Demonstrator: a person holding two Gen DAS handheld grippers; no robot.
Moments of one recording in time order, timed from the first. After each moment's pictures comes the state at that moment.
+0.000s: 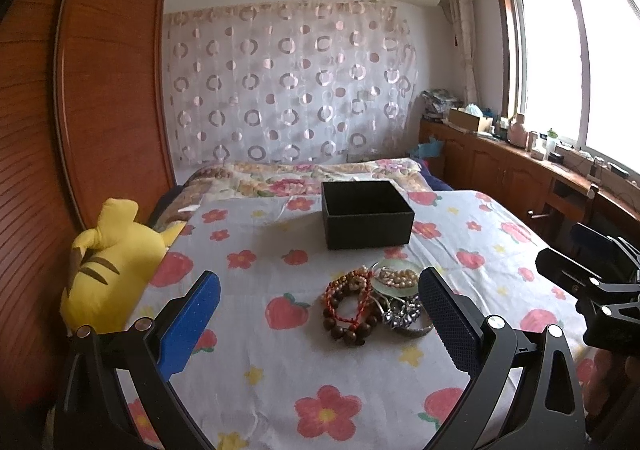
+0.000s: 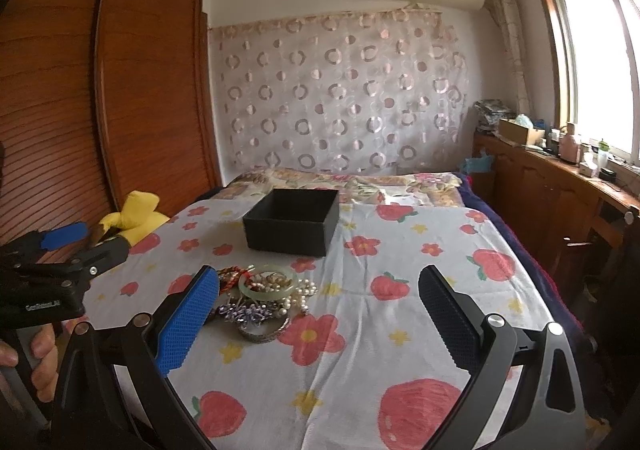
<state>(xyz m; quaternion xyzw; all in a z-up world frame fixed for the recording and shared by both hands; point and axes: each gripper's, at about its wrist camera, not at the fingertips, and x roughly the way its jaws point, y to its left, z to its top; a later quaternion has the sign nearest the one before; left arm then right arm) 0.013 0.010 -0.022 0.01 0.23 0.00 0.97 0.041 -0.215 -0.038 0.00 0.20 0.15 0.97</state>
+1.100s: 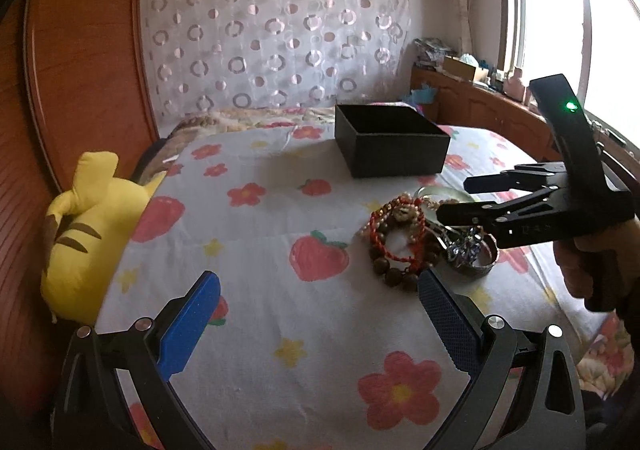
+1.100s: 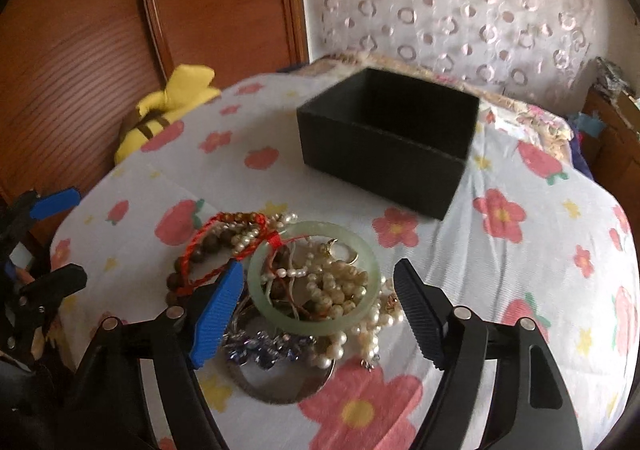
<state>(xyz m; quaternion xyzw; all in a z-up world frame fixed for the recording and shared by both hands) 0.055 0.056 -0.088 0.01 0.33 -0.03 0.94 0.198 -0.127 -0.114 -0.10 0.40 0.32 0.85</state>
